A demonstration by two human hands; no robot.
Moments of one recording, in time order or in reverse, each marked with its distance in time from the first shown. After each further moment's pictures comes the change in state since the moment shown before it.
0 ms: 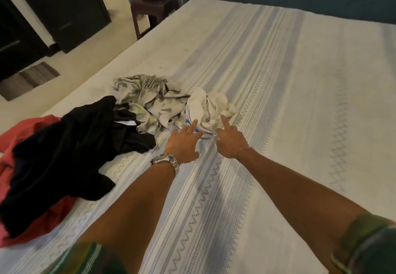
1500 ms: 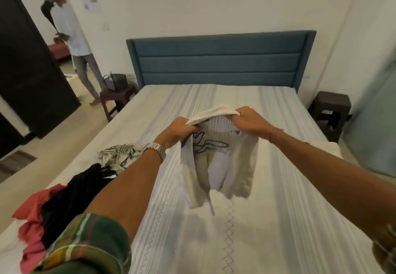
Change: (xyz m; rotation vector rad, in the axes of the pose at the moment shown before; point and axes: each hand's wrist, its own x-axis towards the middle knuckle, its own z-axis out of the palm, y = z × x) left_hand -0.237 0.245 -0.377 -1.016 0.160 0.203; right_hand -0.440 0.087 -0.414 0.615 0.414 0.113
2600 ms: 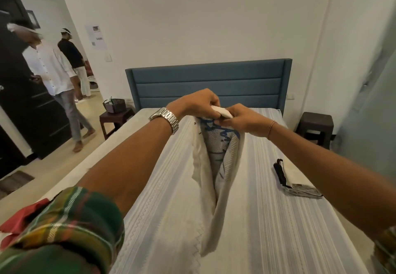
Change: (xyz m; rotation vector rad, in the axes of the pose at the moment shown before) left_hand -0.025 0.265 0.117 0.717 -0.115 0.424; right_hand -0.102 0.029 -0.166 0.077 -0.097 -0.108
